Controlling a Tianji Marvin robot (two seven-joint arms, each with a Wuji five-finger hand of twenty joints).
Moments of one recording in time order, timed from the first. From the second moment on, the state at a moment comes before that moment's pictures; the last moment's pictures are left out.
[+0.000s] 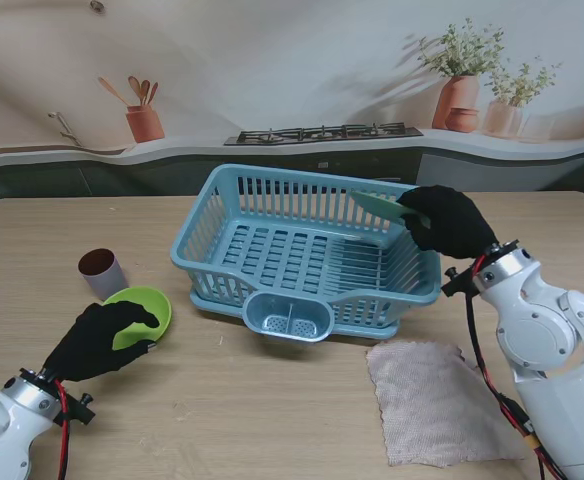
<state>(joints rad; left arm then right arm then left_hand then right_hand) 2.06 -1.10 -1.72 -1.80 0.64 -0.56 0.04 -1.58 -1.09 1.51 -1.79 -0.63 -0.43 0.00 0.86 -0.47 0.57 -0.12 0.73 0.22 0.55 0.47 0.61 0.35 0.57 0.43 0.50 0.50 0.67 0.66 0.12 0.53 1.11 0.60 0.86 -0.58 1.14 -0.33 0.90 0.35 0.66 0.18 0.93 0.38 0.61 0.31 0.94 0.36 0.66 0.38 0.73 0.41 1.24 0.24</state>
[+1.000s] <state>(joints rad) 2.06 -1.10 -1.72 -1.79 0.66 -0.57 0.05 -1.56 -1.05 1.38 -1.86 -0.45 -0.25 0.33 0.86 -0.46 0.53 -0.12 0.73 0.22 0.55 0.47 0.61 0.35 0.57 0.43 0.50 0.50 0.67 0.66 0.12 0.53 1.10 0.60 0.86 -0.58 1.14 -0.33 0.90 0.34 0.67 0.20 0.94 0.38 0.61 0.33 0.95 0.36 0.66 0.39 0.73 0.41 1.23 0.25</state>
